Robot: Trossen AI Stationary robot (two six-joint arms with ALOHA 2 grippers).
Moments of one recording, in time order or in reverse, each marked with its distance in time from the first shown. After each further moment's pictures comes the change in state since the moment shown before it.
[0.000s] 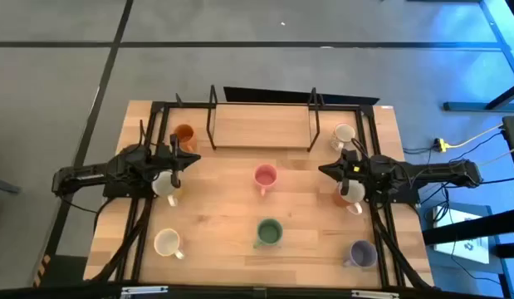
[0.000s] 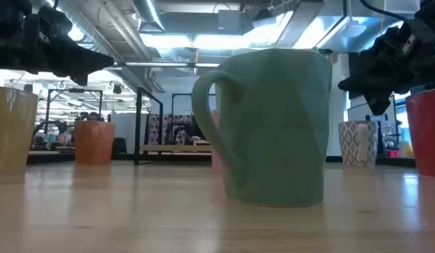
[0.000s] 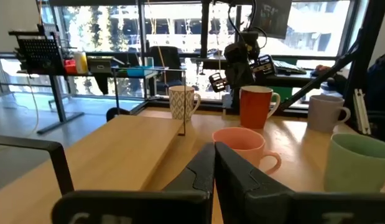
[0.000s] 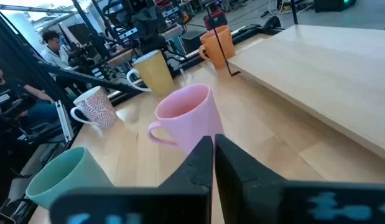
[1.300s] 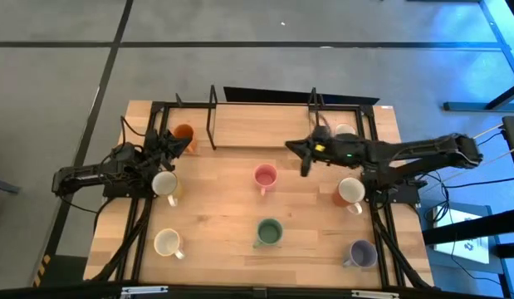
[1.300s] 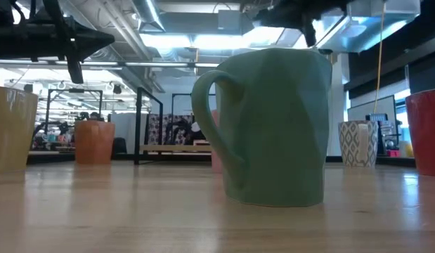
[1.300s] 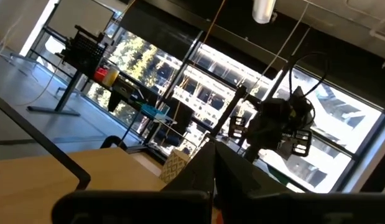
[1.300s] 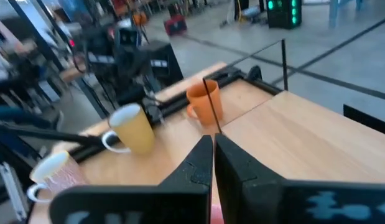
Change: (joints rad) left arm 0.000 0.000 0.000 0.262 -0.237 -0.484; right arm 0.000 0.928 0.819 0.013 0.178 -0.035
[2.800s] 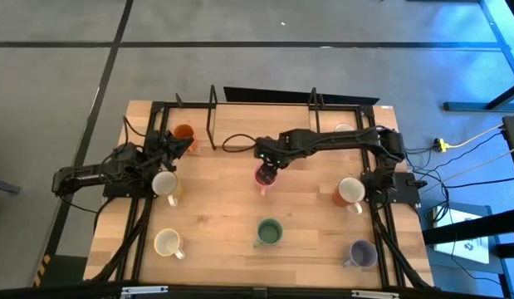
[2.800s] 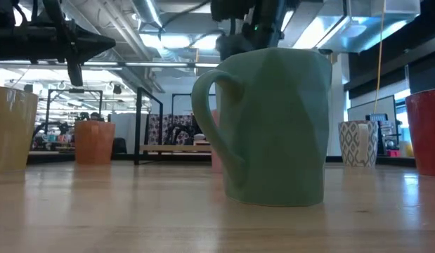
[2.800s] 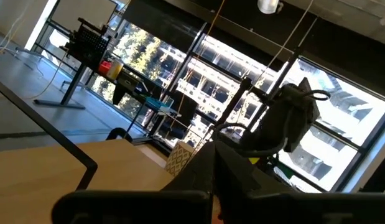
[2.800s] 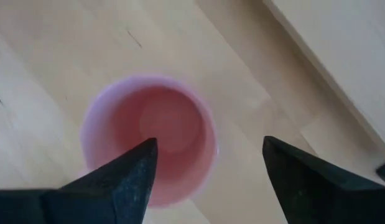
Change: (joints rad) left arm 0.000 0.000 0.000 -0.042 0.001 0.000; right arm -0.089 0.775 0.778 -1.053 -0.245 0.211
